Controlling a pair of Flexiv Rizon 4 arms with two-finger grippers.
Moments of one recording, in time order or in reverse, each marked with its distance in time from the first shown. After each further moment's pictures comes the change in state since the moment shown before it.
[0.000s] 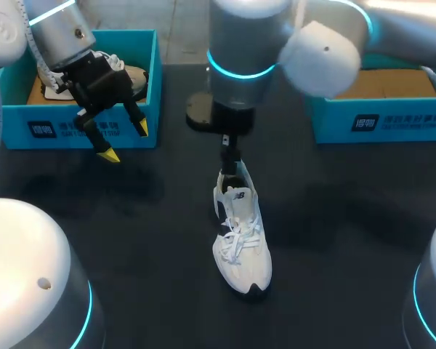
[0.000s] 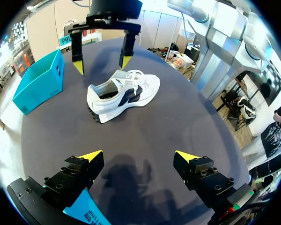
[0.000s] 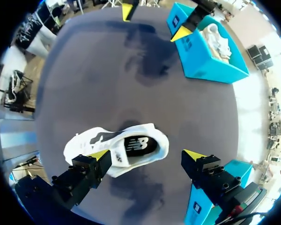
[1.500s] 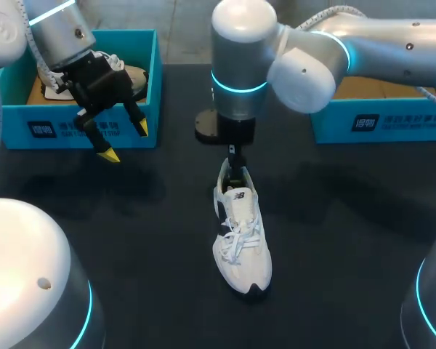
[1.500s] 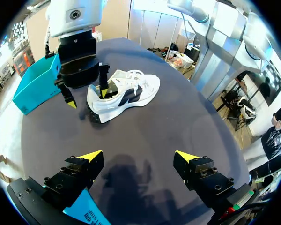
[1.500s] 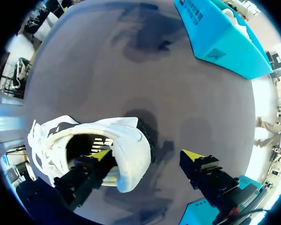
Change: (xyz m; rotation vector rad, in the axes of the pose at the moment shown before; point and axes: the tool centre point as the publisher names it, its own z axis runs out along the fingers) left arm 0.000 0.000 0.000 0.000 0.000 0.000; right arm -0.040 -0.018 0.101 0.021 0.085 -0.089
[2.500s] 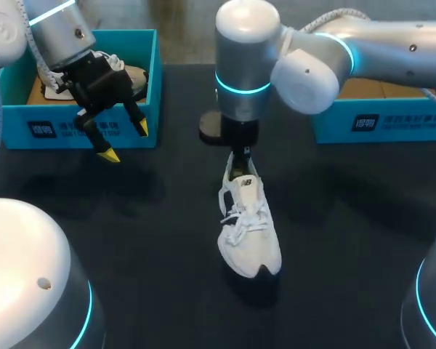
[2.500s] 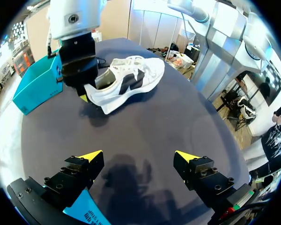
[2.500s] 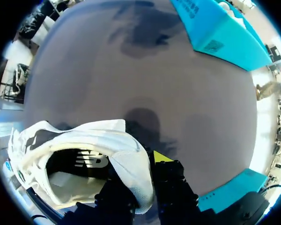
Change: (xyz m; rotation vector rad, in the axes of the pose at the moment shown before) left arm 0.000 0.000 0.000 0.000 0.000 0.000; right arm 0.004 -0.011 -0.005 0.017 0.001 0.059
